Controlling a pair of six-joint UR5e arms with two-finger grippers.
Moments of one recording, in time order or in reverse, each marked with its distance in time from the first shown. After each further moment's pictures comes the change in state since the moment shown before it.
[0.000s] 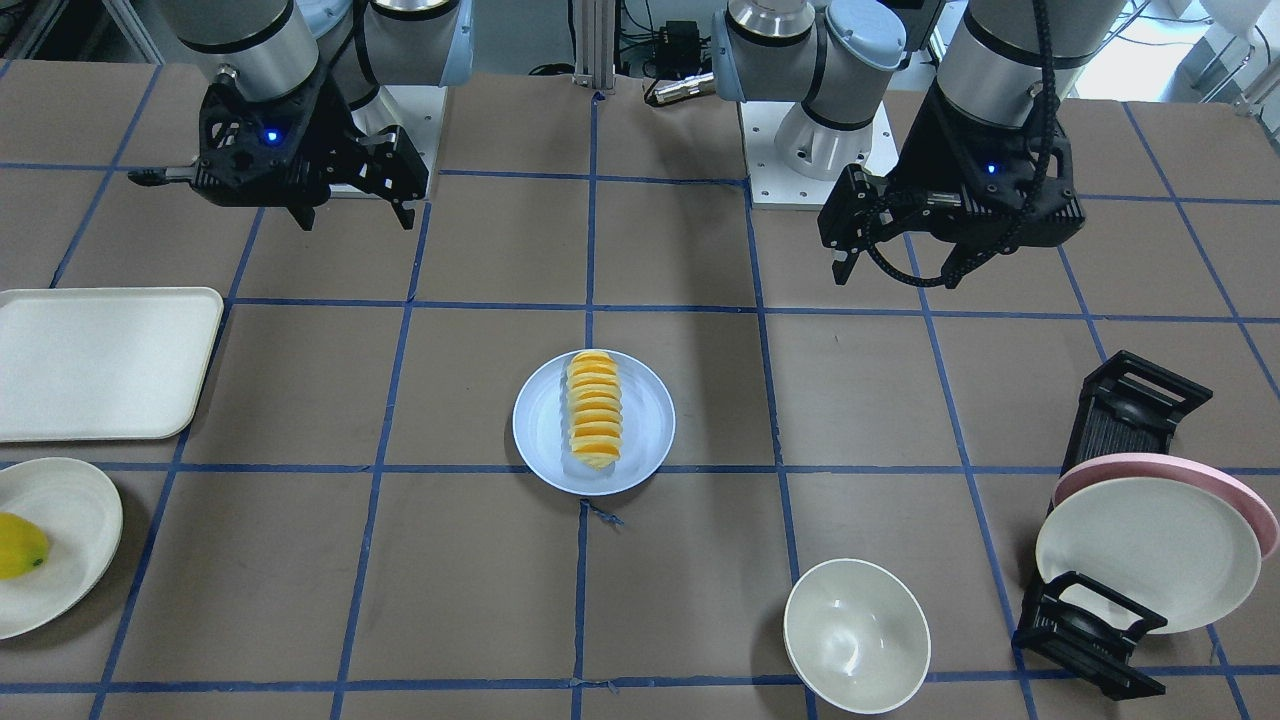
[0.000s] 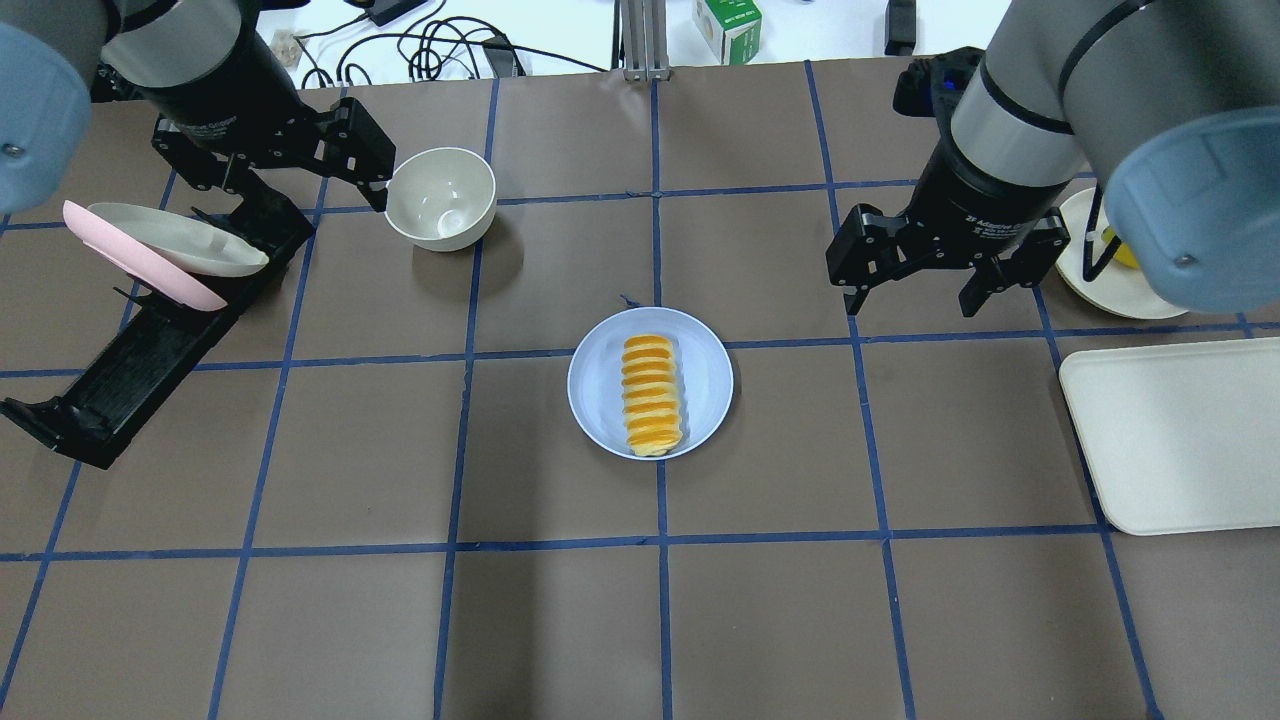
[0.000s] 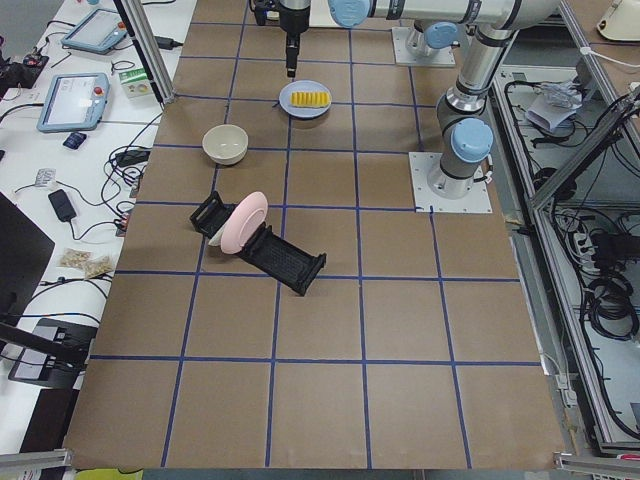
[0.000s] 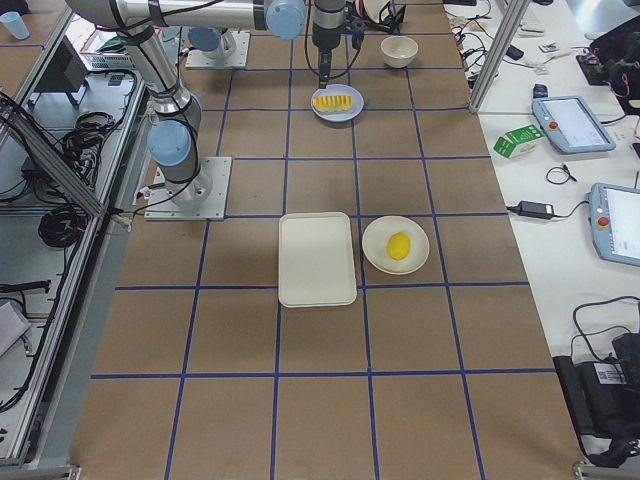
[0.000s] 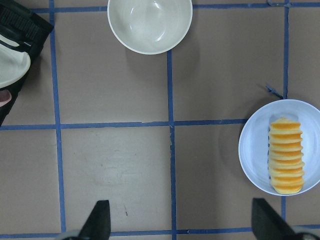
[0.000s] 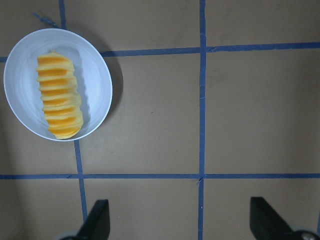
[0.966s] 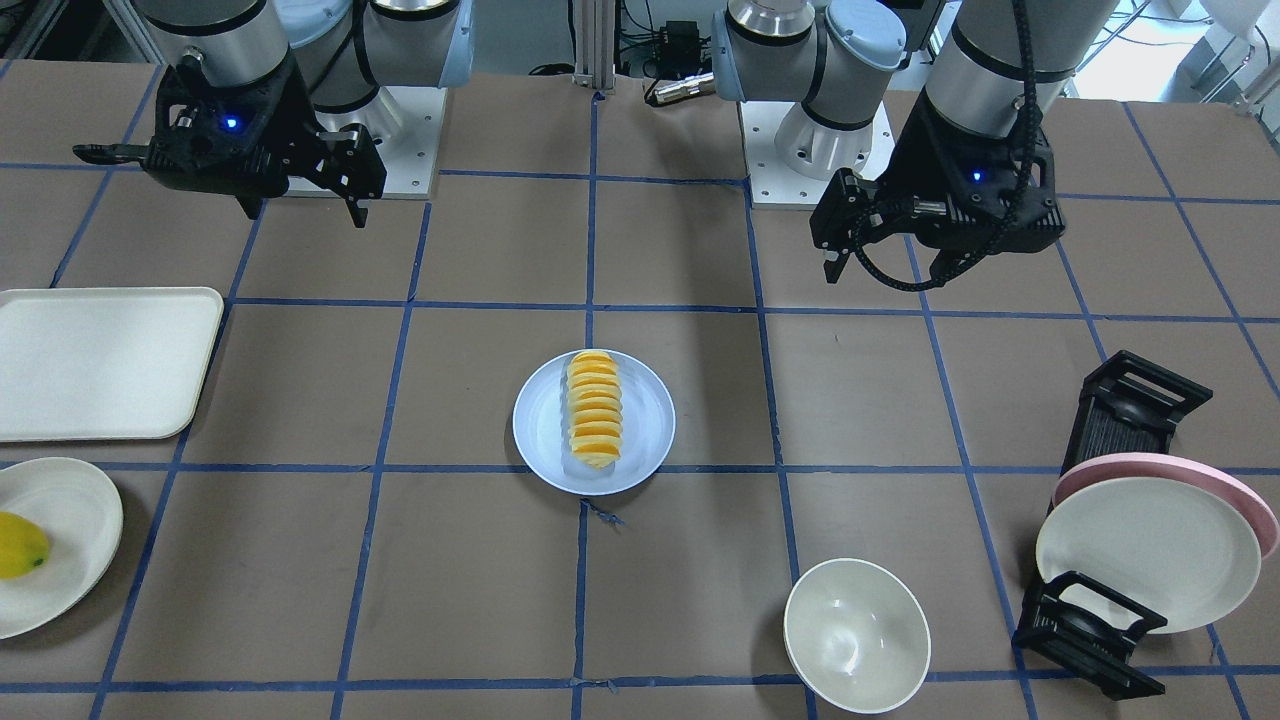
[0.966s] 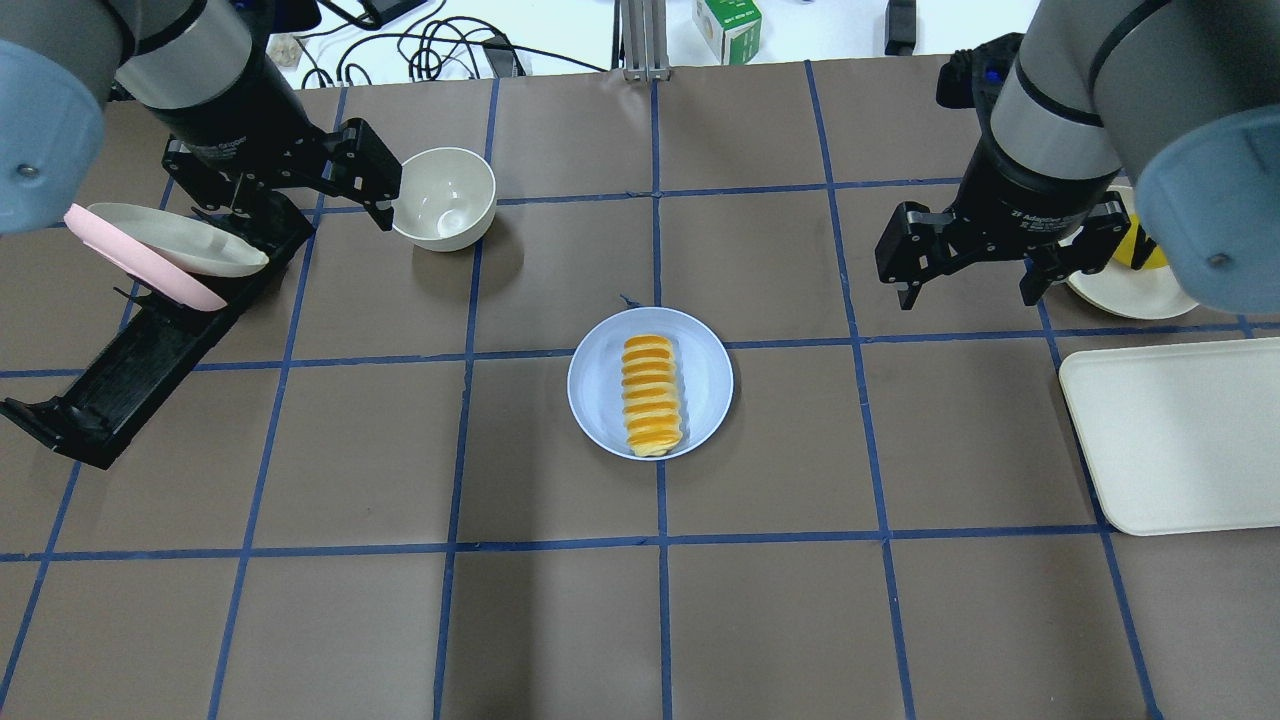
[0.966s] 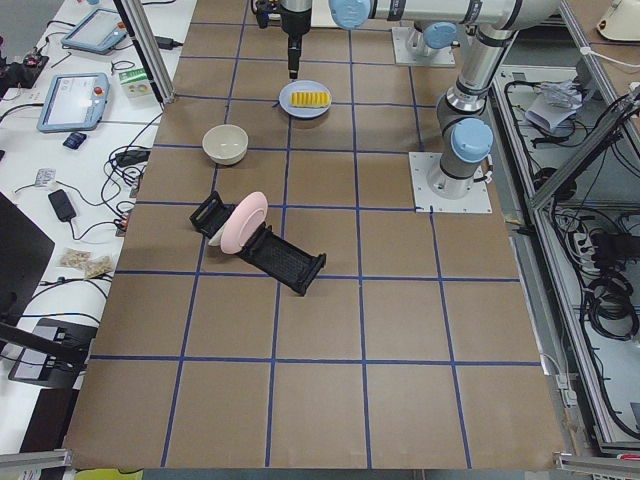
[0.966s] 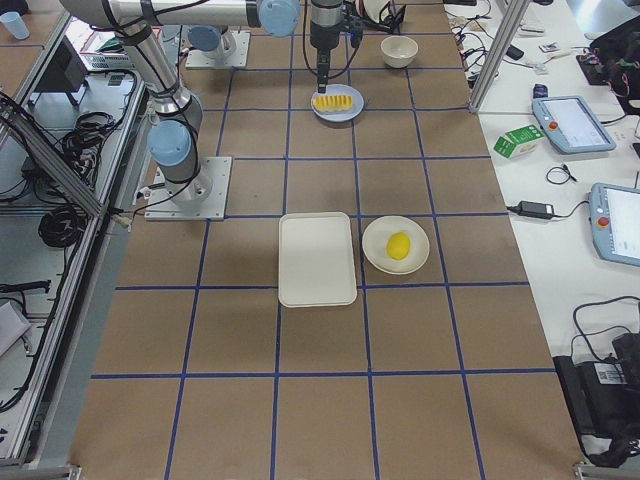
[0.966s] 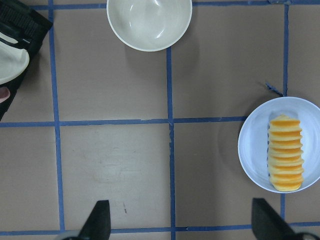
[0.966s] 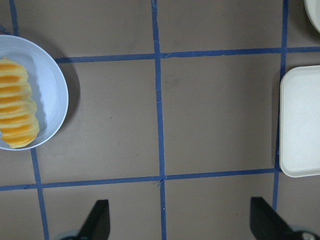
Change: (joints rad) left arm -0.001 0.008 -0.037 -0.004 -0.002 -0.007; right arm -0.019 -0.010 -0.006 -0.002 -0.115 -0.010
